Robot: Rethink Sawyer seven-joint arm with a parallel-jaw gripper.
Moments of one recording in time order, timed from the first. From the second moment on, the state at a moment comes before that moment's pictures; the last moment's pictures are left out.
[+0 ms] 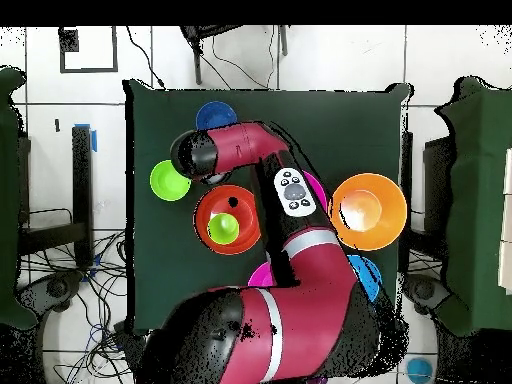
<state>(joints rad) -0.28 -0.35 0.44 1.24 -0.46 0.79 1.26</state>
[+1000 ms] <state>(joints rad) -0.25 -0.44 0.44 1.24 -0.38 0.79 1.26</state>
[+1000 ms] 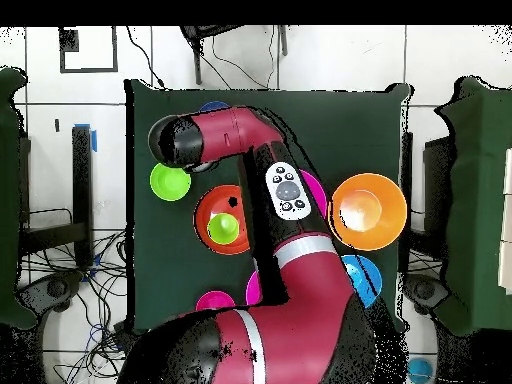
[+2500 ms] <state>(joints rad) -0.28 -0.32 0.44 1.25 -0.37 0.79 1.26</state>
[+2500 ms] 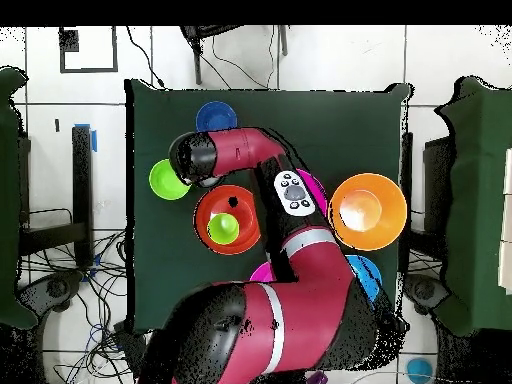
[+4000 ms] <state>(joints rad) -0.31 -0.40 0.51 1.38 -0.32 0.77 1.26</state>
